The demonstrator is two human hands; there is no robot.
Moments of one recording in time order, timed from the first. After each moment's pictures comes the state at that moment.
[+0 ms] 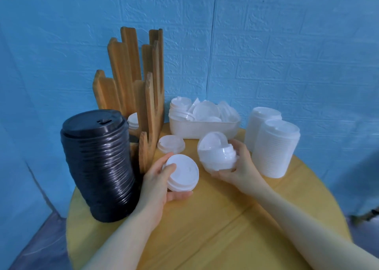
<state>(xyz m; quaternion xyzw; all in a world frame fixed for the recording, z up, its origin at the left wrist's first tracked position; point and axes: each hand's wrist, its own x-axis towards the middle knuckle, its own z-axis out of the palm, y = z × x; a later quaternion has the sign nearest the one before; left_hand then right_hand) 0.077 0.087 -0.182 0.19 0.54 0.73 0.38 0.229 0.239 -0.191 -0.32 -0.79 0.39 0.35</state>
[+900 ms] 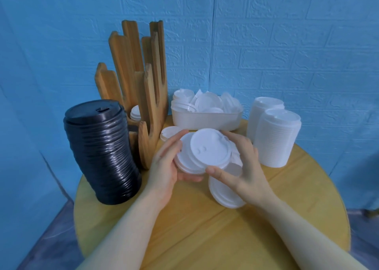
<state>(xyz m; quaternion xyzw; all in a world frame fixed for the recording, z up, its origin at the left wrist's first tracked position) 0.096 0.085 -0.165 0.29 0.46 0.74 0.38 0.248 0.188 -0.180 -0.19 -0.83 0.25 0.46</state>
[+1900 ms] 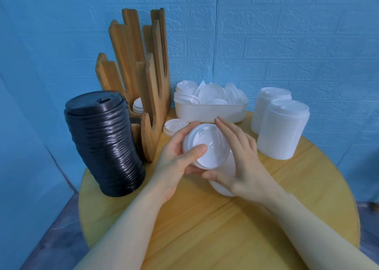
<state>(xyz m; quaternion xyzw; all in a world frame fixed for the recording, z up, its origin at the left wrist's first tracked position) 0.094 0.084 -0.174 0.42 0.46 0.69 0.38 0.246 0.184 -0.178 -0.13 -0.91 0.13 0.38</state>
